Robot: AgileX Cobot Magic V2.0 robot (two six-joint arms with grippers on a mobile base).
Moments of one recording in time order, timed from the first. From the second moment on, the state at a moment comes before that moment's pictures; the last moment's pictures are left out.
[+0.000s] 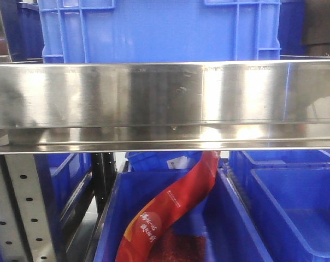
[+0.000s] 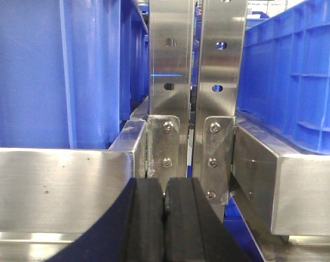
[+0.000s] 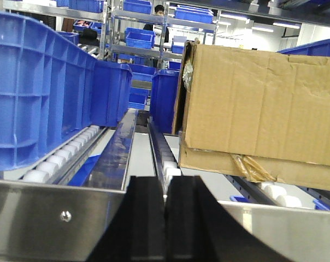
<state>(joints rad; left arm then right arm) 0.04 0.05 0.00 -0.03 0.00 0.05 -0.14 0.00 -0.06 0.17 0.04 -0.27</state>
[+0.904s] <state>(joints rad) 0.04 0.05 0.00 -0.03 0.00 0.05 -0.14 0.00 0.00 0.16 0.04 -0.27</state>
